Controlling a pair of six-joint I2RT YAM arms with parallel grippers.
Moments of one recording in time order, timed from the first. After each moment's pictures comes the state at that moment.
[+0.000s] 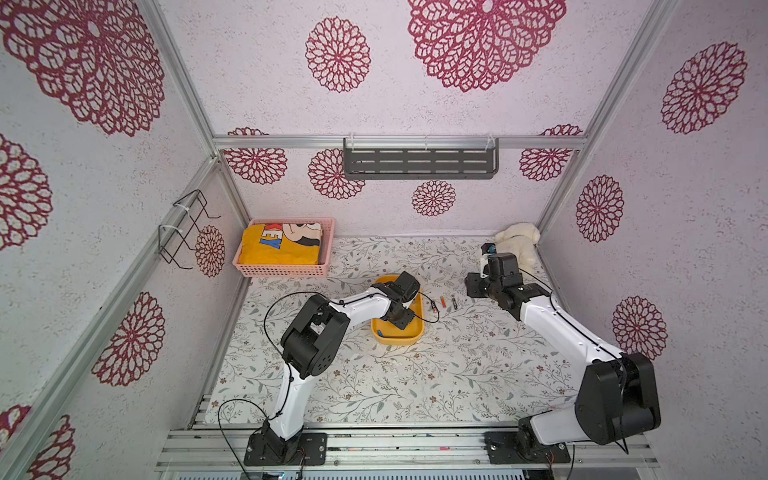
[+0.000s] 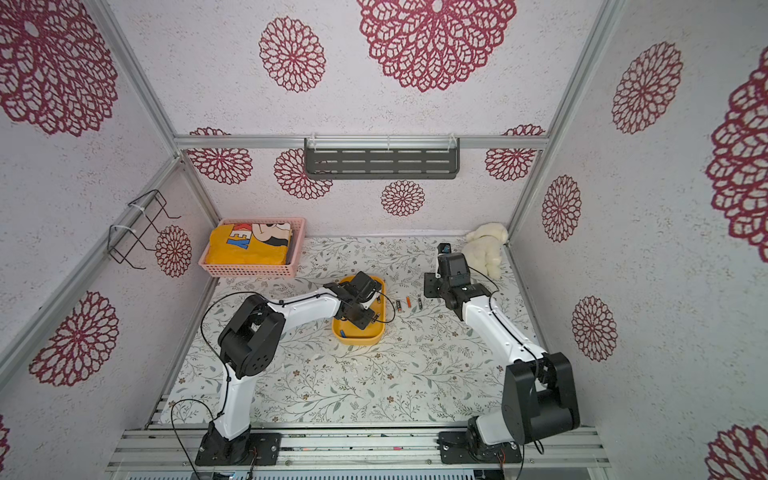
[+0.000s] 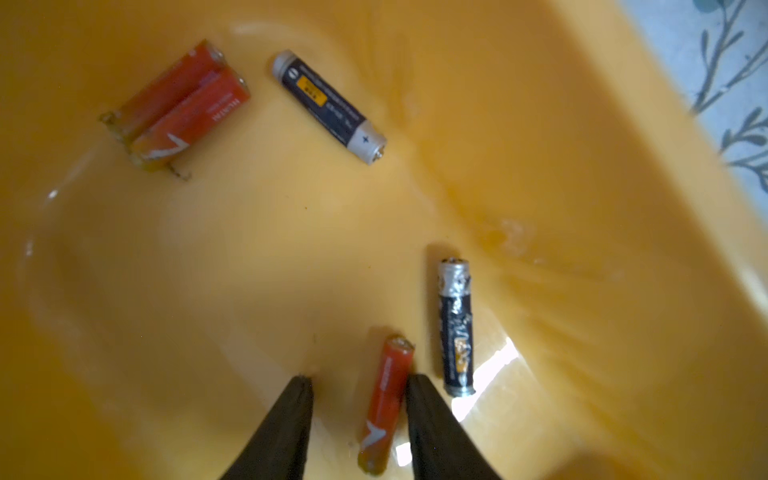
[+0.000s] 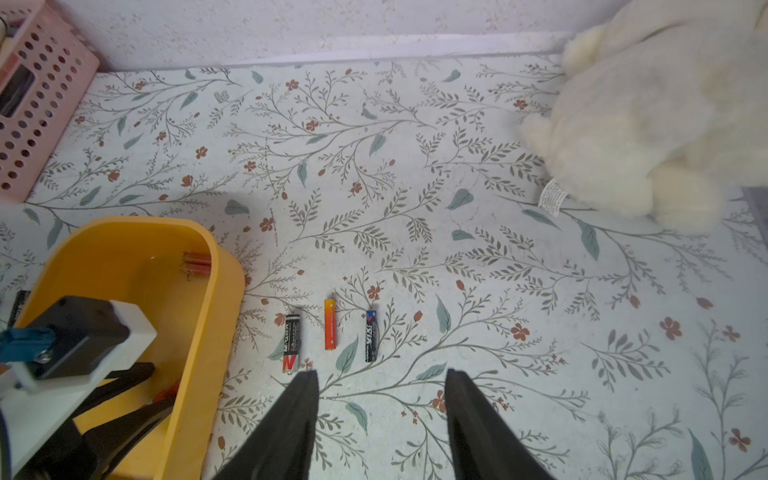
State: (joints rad) left arm -0.71 2.13 1.51 -0.54 -0.10 -0.04; right arm 0.28 1.42 1.07 -0.35 0.08 0.20
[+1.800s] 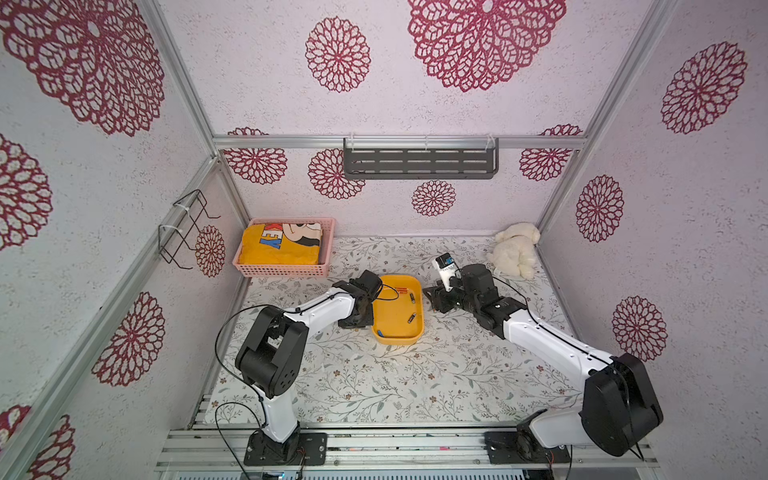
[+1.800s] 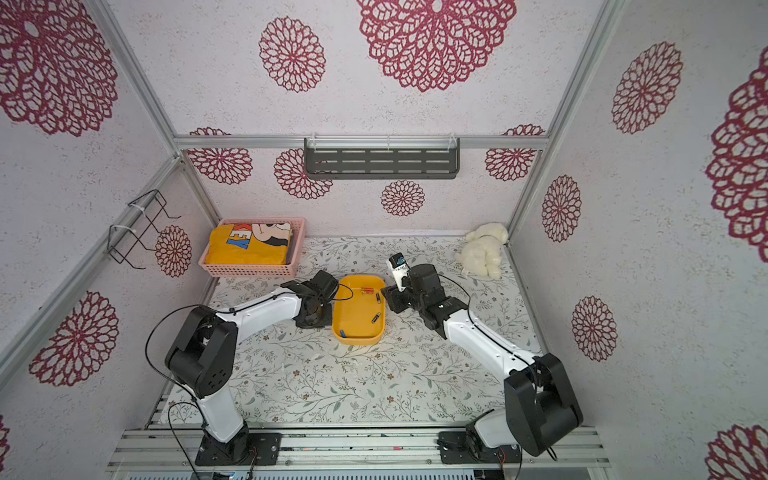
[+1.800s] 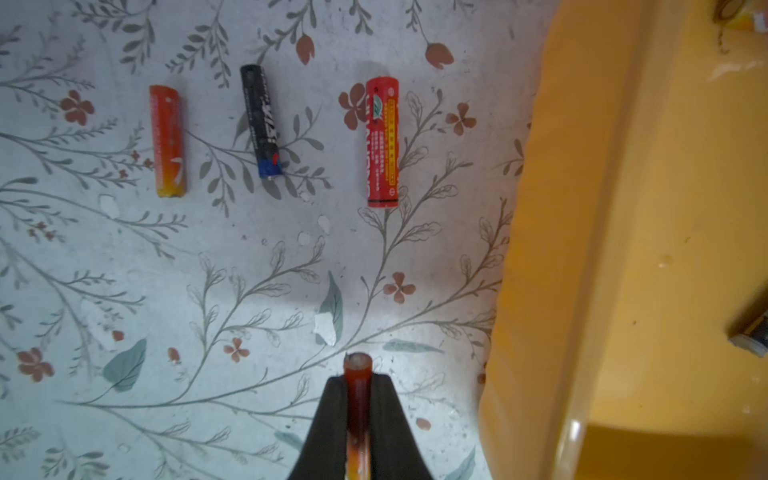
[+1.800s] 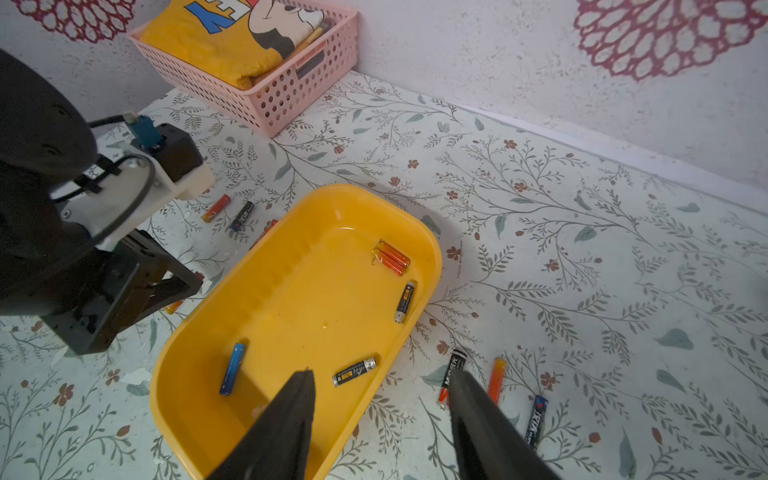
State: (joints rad) left arm -0.53 1.84 1.24 -0.72 -0.21 -0.62; right arm 0.53 1.40 0.97 -0.11 -0.12 0.00
